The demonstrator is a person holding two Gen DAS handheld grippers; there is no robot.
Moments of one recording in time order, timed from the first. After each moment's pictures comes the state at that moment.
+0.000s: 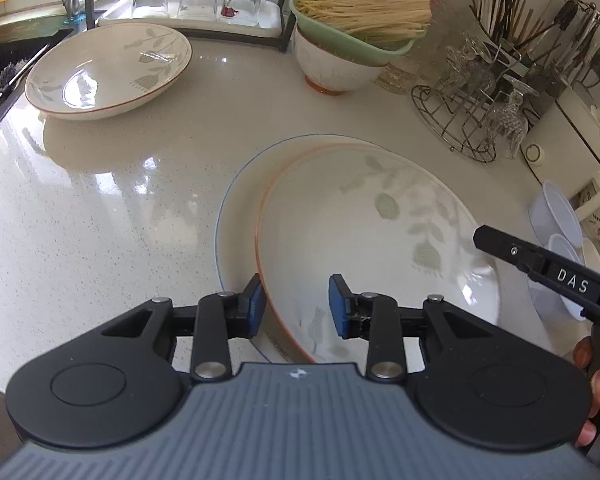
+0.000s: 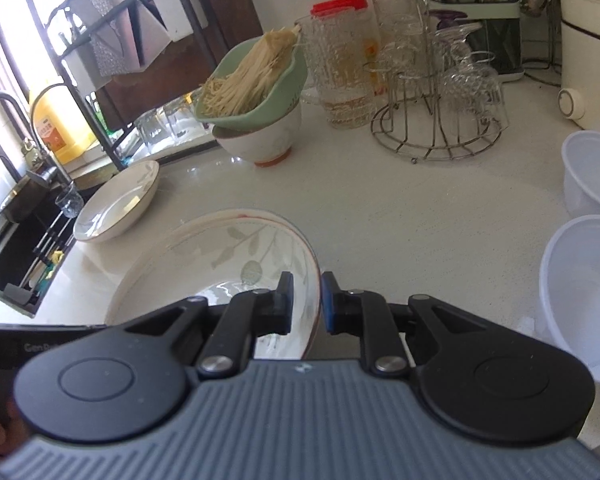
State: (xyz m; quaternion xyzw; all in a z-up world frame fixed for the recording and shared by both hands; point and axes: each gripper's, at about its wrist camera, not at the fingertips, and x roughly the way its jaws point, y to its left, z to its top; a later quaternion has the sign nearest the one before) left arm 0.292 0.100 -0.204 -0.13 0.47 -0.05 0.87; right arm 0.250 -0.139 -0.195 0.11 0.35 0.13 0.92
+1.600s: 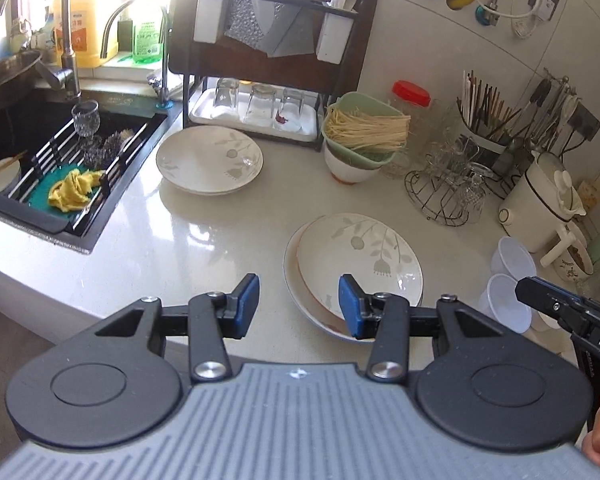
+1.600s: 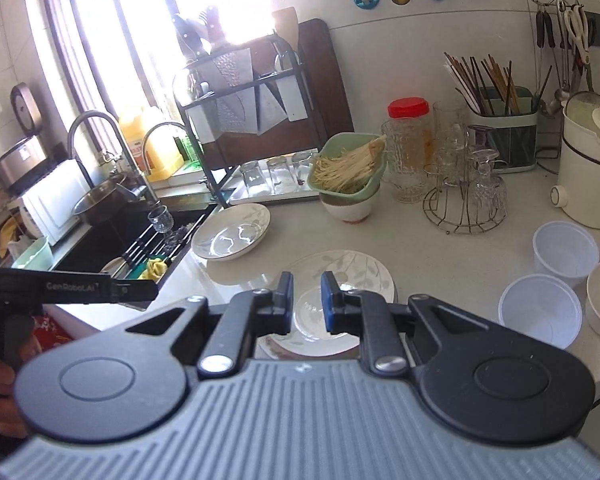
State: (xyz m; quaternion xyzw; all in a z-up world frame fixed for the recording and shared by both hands) left arm 0.138 0.128 -0.036 -0.14 0.39 0.03 0.91; right arm 0.115 -0.126 -0.054 0.08 0.29 0.20 0.93
